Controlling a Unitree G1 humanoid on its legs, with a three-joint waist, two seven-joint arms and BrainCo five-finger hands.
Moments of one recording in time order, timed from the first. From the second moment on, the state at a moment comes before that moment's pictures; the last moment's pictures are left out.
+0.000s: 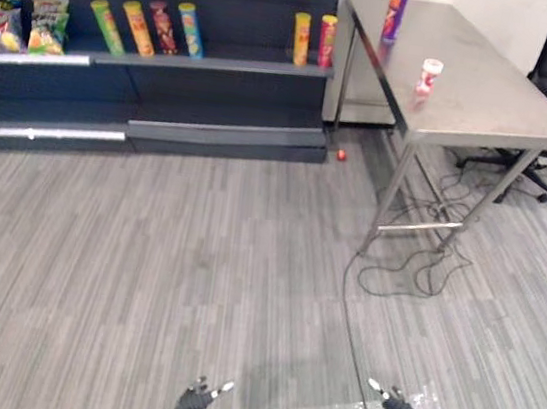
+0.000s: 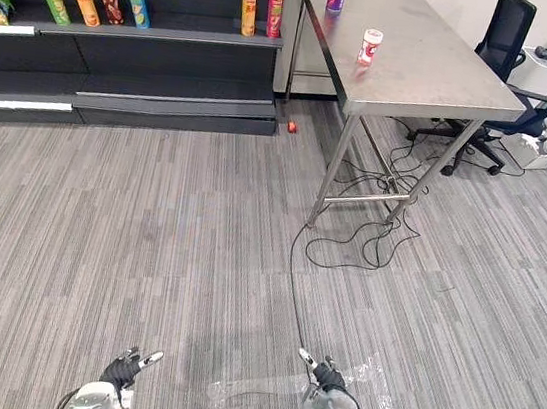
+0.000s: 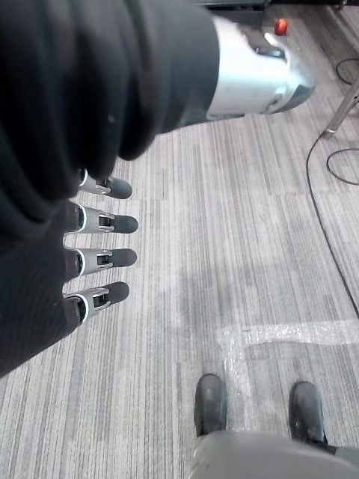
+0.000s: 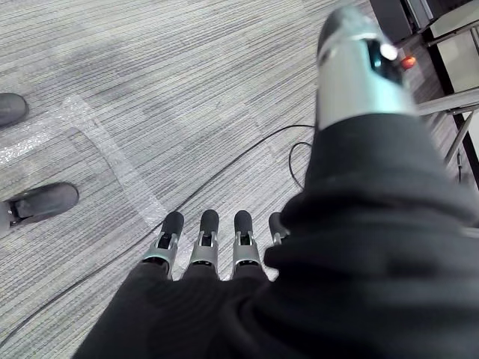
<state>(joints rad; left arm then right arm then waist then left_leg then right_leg) 0.01 0.10 0.04 1.09 -0.14 -0.14 0.05 -0.12 -0.06 -0.19 1.16 0.32 -0.10 0.00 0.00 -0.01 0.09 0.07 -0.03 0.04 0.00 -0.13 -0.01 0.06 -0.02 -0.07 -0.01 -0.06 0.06</state>
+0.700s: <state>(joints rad) 0.07 0.08 0.05 1.14 -0.16 -0.14 0.03 -0.02 -0.04 -0.23 1.20 0.27 -0.09 0.01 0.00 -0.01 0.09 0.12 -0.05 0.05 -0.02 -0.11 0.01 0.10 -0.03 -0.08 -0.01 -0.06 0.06</state>
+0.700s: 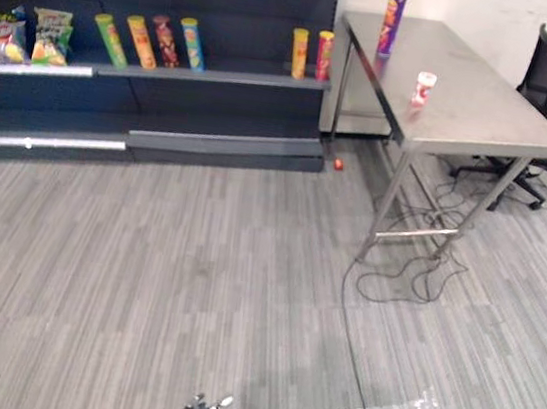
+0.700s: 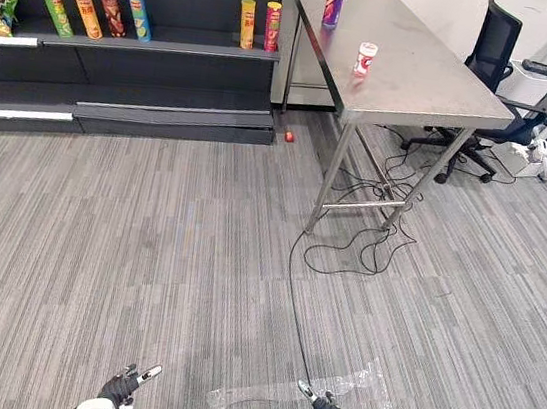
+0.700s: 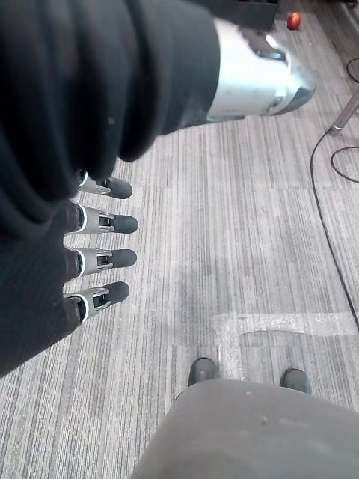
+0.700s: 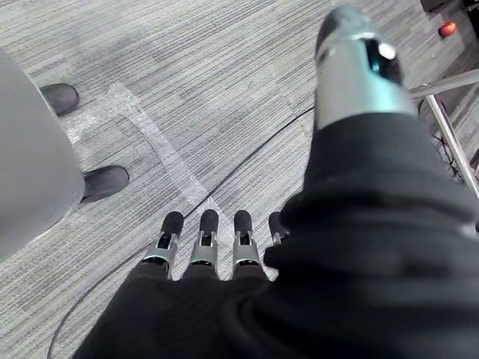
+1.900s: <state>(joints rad) 0.02 0.08 0.07 1.10 -0.31 -0.15 0.04 -0.06 -0.08 -0.14 1.19 0.27 -0.09 0.01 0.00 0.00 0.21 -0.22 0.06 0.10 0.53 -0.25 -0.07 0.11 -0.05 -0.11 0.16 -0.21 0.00</state>
